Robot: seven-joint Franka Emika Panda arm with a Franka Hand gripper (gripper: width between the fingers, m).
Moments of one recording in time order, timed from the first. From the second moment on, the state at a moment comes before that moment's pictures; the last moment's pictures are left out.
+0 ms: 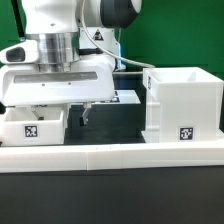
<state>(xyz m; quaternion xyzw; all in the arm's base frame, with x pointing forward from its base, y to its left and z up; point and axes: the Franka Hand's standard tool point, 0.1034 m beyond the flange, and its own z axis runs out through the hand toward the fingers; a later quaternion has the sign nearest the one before) 0.511 -0.101 0.008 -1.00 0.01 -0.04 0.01</state>
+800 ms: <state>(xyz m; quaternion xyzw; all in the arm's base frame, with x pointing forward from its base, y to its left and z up) 0.511 -0.100 0.008 -1.00 0.01 -0.04 0.01</state>
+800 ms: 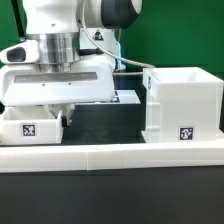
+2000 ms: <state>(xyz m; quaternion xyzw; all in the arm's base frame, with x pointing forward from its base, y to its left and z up) 0.520 -0.060 0.040 -1.00 -0.09 -0.02 0.03</state>
